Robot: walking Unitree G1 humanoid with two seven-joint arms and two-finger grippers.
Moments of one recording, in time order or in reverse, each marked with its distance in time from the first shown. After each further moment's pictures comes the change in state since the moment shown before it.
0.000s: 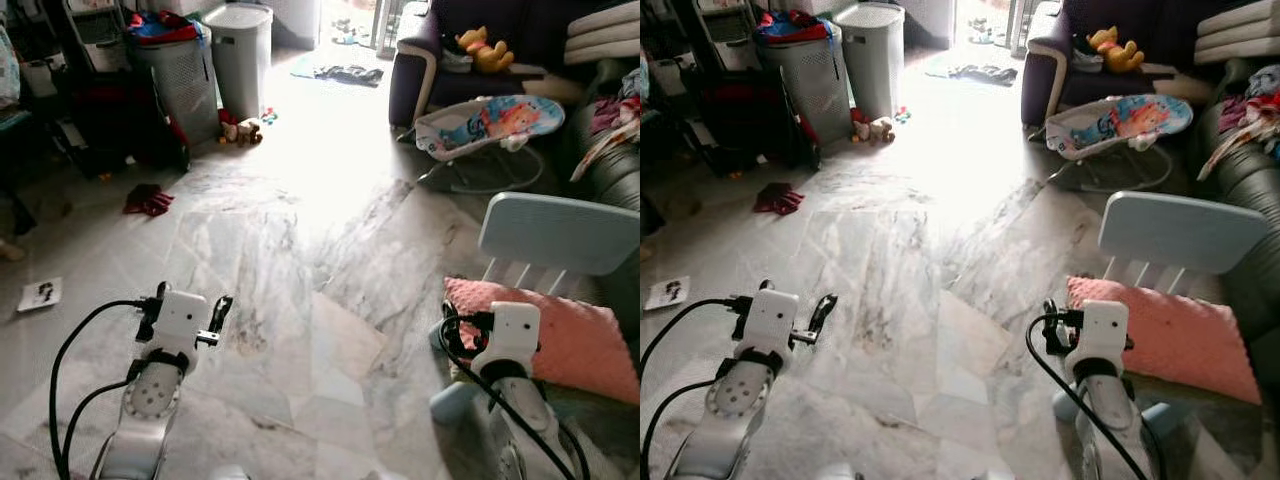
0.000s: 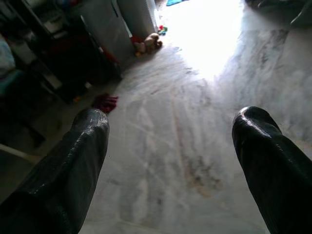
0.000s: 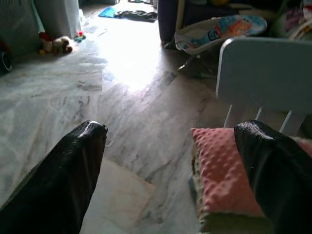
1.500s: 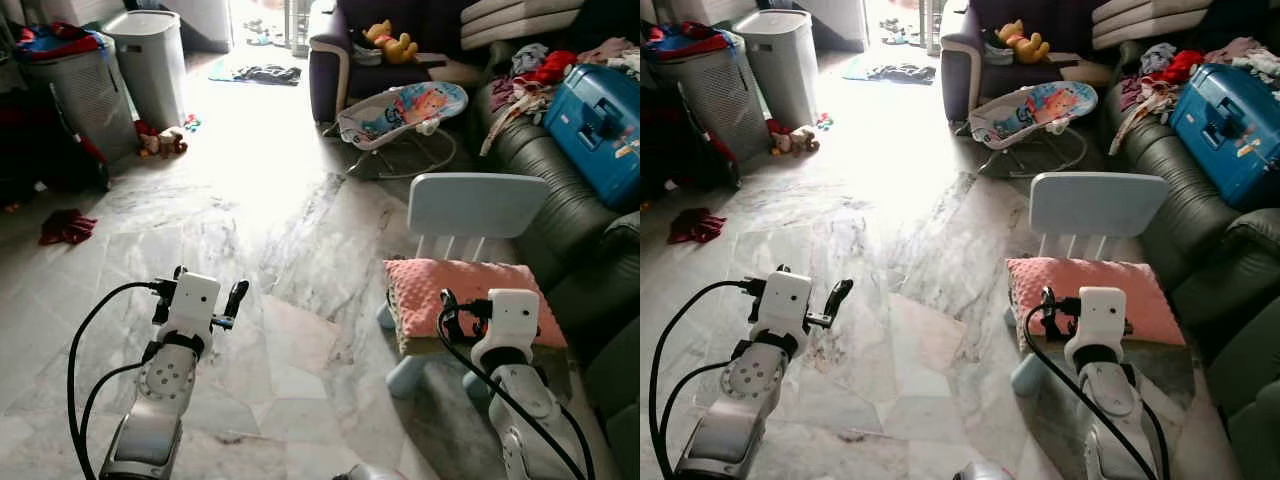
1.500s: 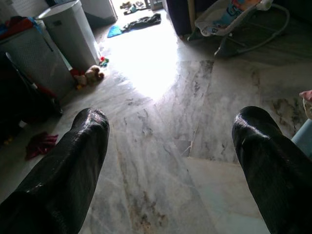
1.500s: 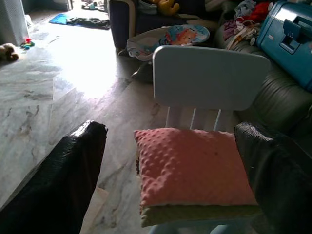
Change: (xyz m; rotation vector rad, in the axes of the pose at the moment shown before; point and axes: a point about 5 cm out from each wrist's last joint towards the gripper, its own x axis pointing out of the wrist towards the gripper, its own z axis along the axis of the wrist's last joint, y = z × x) left arm 0.009 -0.015 0.021 -0.064 -0.029 -0.042; right arm 0.009 -0.003 0.016 -0.069 -0.033 0.044
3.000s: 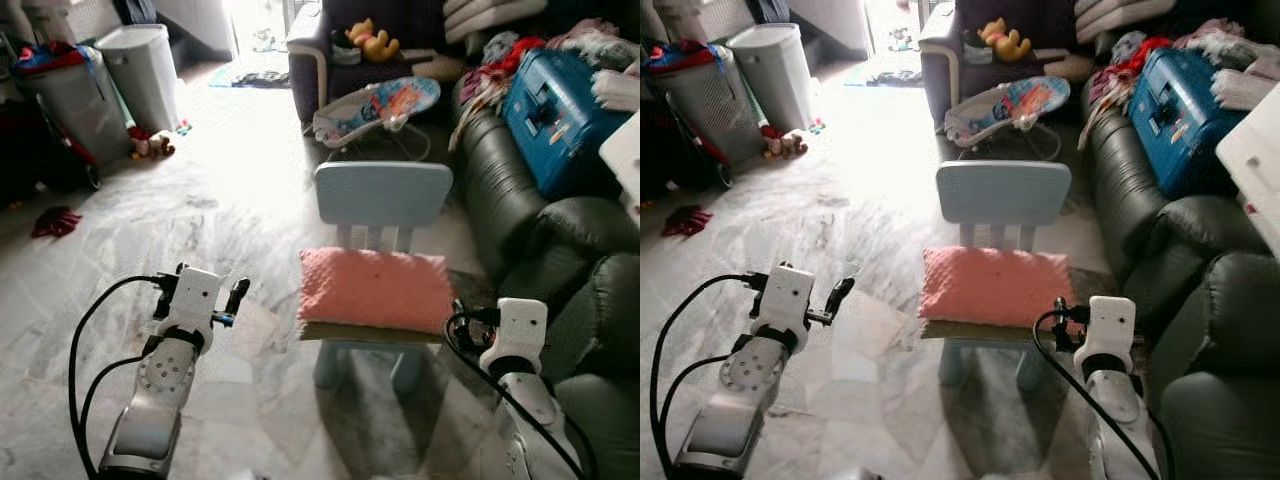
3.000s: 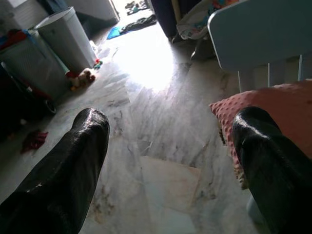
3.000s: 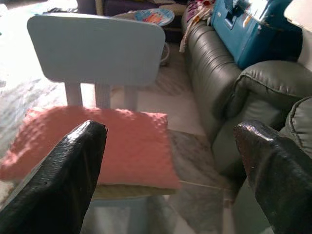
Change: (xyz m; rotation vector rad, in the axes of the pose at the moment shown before) left arm 0.006 0.010 0.010 0.037 0.000 0.009; right arm 0.000 -0.003 -0.013 0.003 0.034 -0.055
